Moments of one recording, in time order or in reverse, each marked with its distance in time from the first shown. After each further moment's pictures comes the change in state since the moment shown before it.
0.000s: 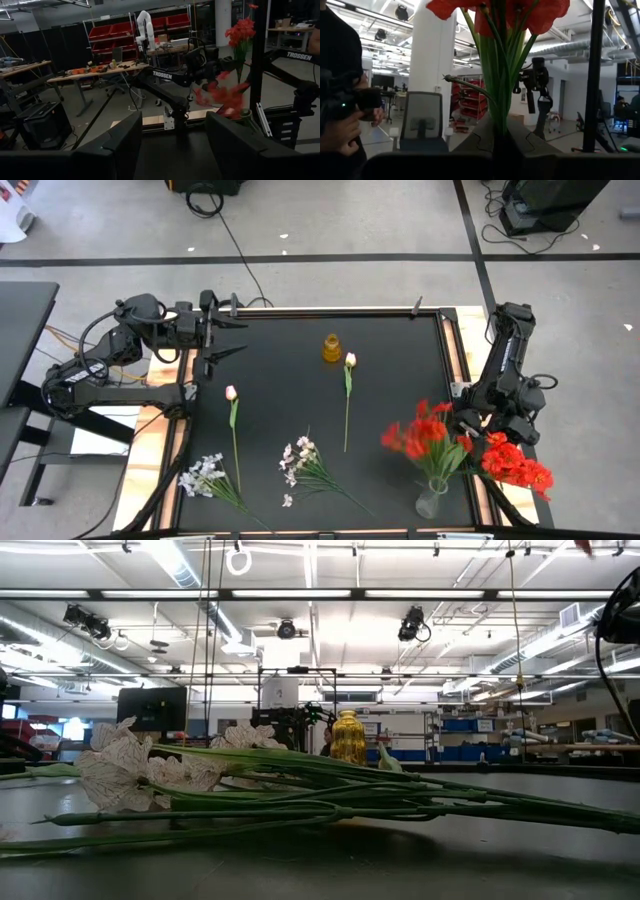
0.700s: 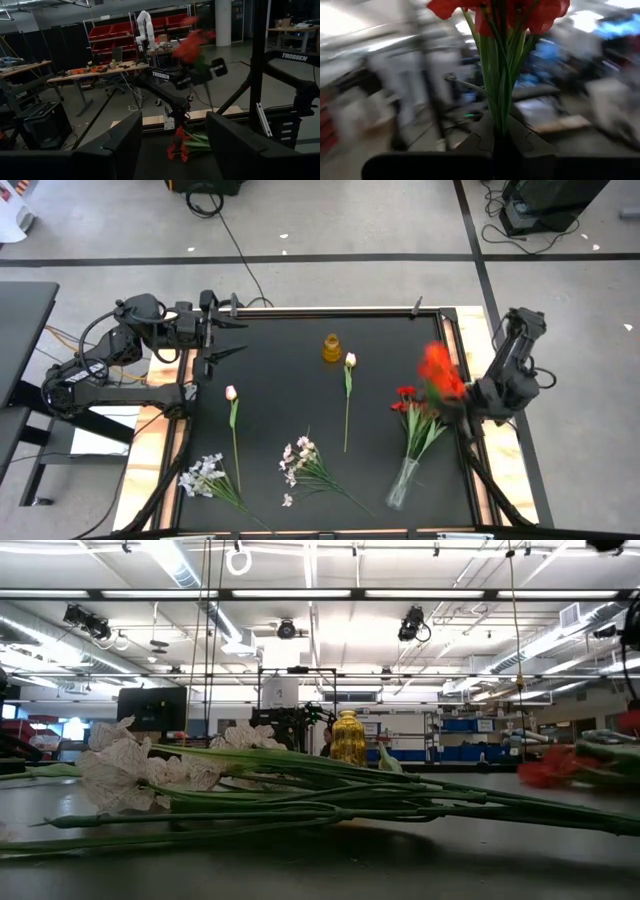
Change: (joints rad) left arm 0.000 0.000 0.000 0.000 0.000 0.000; right arm -0.205 -0.062 0.002 0.012 0.694 0.078
